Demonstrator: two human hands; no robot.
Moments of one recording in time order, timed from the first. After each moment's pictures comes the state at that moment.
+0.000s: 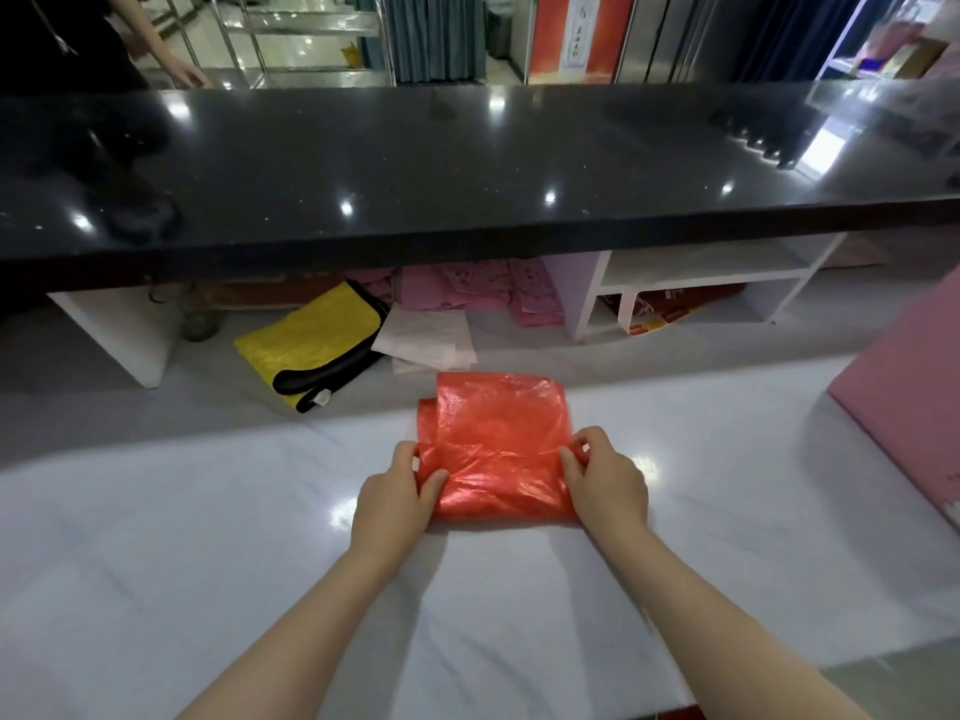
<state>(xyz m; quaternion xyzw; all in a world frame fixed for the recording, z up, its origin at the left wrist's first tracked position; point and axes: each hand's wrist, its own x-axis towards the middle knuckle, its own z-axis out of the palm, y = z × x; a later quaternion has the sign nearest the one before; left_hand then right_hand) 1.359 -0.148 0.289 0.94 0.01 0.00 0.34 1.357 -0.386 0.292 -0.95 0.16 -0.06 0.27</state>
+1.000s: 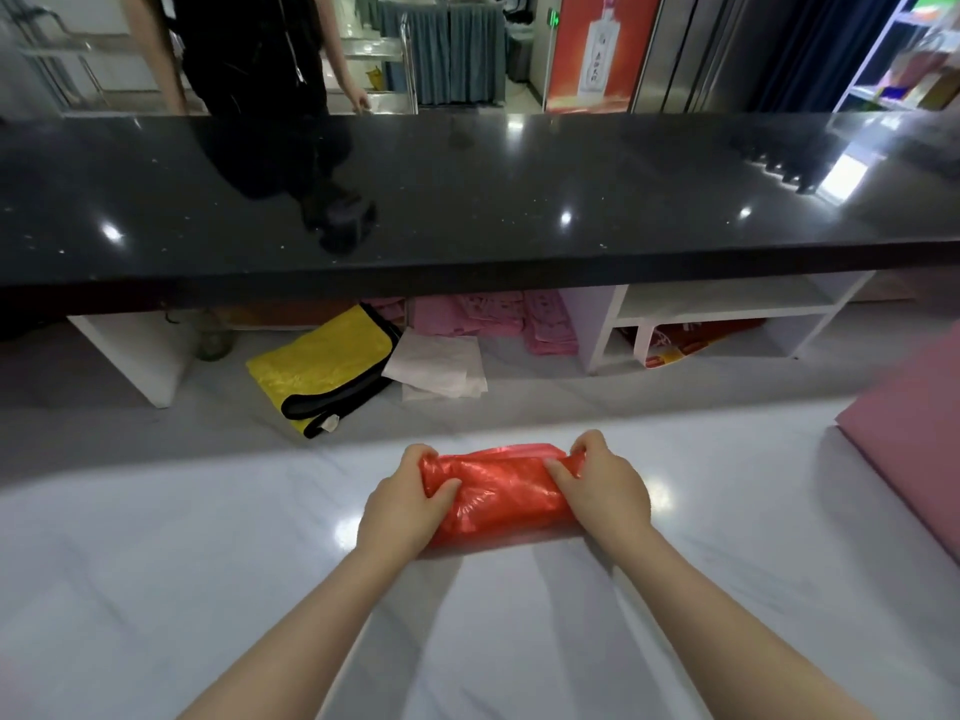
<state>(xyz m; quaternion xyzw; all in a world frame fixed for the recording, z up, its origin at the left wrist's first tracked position) 1.385 -0.154 0.311 0.93 0.06 -0.05 0.36 1.394 -0.382 0.316 -0.96 0.13 0.01 0.24</state>
